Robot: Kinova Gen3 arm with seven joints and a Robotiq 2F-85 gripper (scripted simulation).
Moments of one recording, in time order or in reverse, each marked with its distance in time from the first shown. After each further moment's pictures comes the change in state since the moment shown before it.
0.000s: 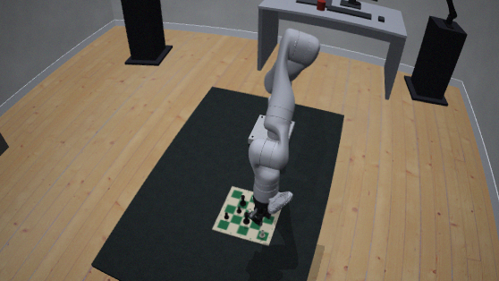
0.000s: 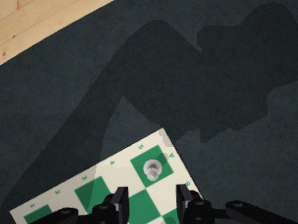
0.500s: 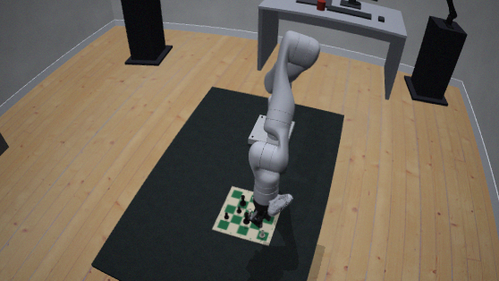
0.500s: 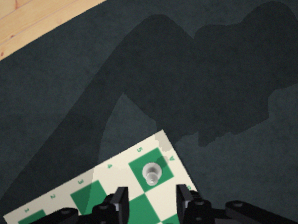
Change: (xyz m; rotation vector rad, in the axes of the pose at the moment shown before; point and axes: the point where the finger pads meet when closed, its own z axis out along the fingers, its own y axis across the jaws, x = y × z) arm 0.001 0.001 0.011 -0.003 0.003 -0.001
